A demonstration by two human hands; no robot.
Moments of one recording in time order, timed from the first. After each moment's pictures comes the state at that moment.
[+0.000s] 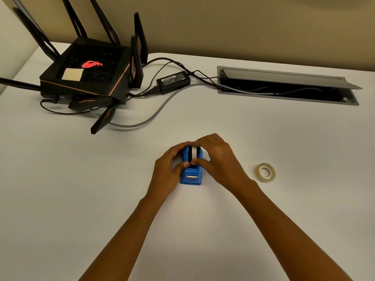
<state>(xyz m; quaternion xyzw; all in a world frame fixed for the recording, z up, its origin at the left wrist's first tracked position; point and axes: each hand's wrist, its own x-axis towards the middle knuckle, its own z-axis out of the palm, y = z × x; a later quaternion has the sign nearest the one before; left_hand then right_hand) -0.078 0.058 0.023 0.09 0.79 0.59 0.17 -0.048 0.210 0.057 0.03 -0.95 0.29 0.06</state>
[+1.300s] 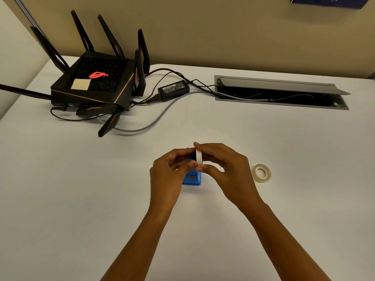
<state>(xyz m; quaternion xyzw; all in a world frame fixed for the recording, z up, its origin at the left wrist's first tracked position) -0.041 0.059 0.098 0.03 0.75 0.65 0.11 0.003 0.199 0.108 -0.02 -0.86 0.50 0.11</state>
